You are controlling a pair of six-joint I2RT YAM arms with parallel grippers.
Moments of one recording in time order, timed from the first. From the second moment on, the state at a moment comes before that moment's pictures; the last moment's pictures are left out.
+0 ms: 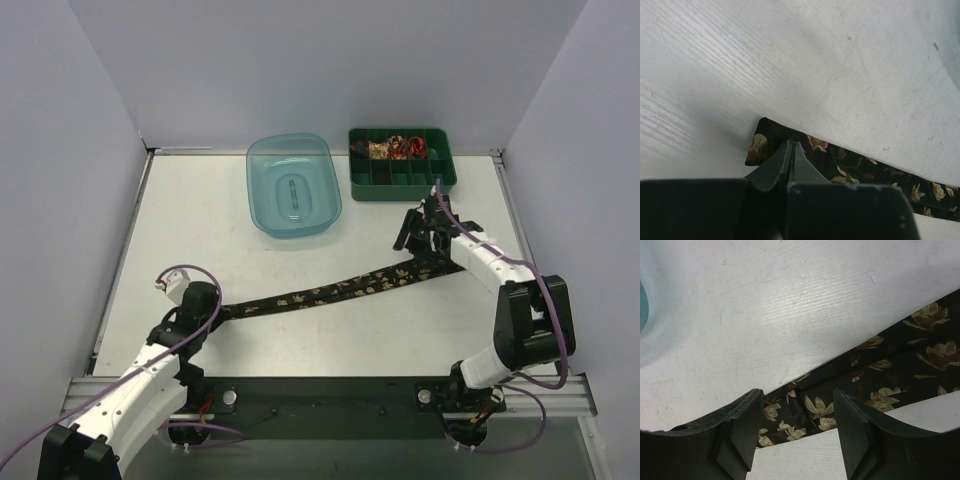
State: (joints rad) left arm -0.35 0.66 0.25 -0.39 -0.36 -1.02; right arm 0.20 1.51 0.92 -0.37 0.00 0.54
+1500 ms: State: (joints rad) left arm -0.34 0.71 0.47 -0.61 -0.40 -0.96; right arm 0.76 1.72 1.26 -0.49 0.01 0.30
